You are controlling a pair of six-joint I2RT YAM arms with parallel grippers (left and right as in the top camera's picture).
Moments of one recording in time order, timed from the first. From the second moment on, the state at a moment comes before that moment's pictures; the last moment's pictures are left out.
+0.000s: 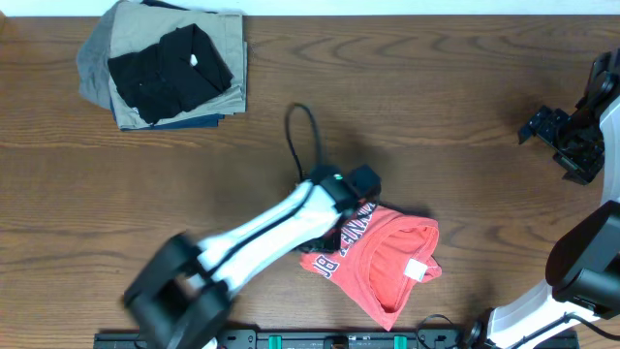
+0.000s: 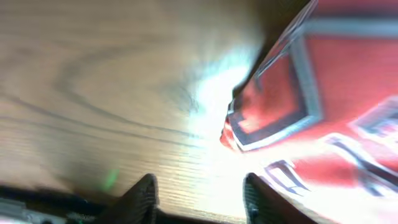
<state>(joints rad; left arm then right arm) -0.87 1.71 1.26 -1.25 -0.12 -0.81 -0.38 1.85 1.62 -1.27 0.00 0.42</state>
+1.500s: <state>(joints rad) -0.47 2.05 1.10 -0.76 1.03 0.06 -0.38 1.85 1.62 -1.27 0.00 0.42</state>
